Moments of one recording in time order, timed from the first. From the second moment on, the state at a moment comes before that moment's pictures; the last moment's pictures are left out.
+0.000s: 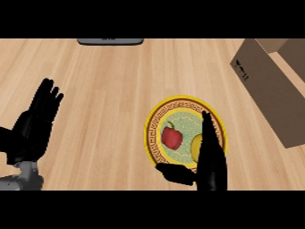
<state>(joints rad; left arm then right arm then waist) -0.07 0.21 -0.01 -1.69 0.20 0.18 0.20 -0.03 0.00 0.60 -1.75 0.86 -0.50 0.97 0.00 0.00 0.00</state>
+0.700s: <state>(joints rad) -0.11 0.17 0.04 -1.64 0.18 0.13 0.20 -0.10 0.00 0.59 -1.58 0.84 -0.56 0.97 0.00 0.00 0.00</state>
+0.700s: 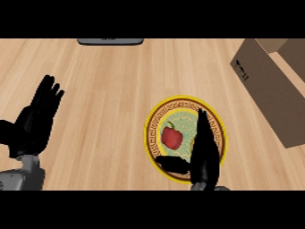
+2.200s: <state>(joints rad) -0.11 0.12 0.07 -1.67 0.12 0.11 0.23 -0.25 0.00 0.61 -1.32 0.72 -0.67 0.87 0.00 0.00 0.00</state>
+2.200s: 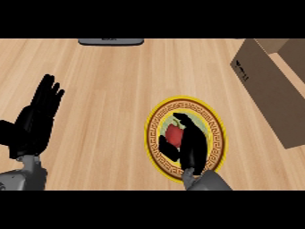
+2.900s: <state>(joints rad) -0.09 0.11 0.07 -1.69 0.11 0.09 0.23 -0.28 -0.04 0.68 -1.35 0.98 -0.58 0.93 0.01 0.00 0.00</state>
